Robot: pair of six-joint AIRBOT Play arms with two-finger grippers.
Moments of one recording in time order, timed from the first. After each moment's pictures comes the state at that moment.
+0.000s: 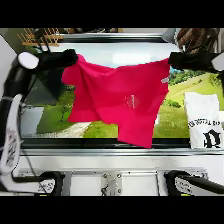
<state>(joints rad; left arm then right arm) -0.11 -1.57 1.66 0.97 -0.78 -1.44 -0.03 -1.35 1.52 -1.21 0.87 1.55</state>
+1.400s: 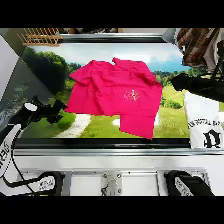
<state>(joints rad) 0.20 -1.43 0.82 0.91 -0.68 -1.78 -0.08 -0.92 1.13 -1.15 0.95 1.49</state>
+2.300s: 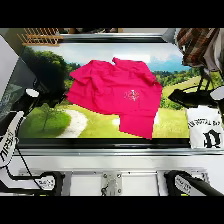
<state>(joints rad) 0.16 -1.51 1.07 0.90 -0.69 -1.64 -0.24 -1.21 1.01 -1.14 0.99 1.52</state>
